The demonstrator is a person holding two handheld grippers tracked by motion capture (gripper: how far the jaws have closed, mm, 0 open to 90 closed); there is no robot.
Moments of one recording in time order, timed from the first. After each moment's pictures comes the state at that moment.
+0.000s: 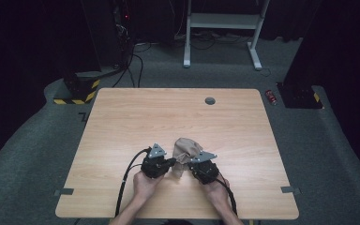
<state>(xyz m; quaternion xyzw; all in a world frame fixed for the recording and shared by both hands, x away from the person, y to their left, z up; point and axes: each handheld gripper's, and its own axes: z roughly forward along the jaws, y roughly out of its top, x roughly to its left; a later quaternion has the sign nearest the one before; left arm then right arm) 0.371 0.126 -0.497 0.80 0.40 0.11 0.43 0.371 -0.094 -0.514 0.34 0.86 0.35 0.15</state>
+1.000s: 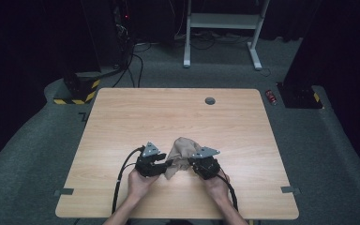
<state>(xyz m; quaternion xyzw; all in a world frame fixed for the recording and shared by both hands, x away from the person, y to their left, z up) 0.373 0.131 -0.491 0.81 0.39 0.13 0.43 0.382 -0.096 -0.503 0.34 0.85 0.37 0.16</state>
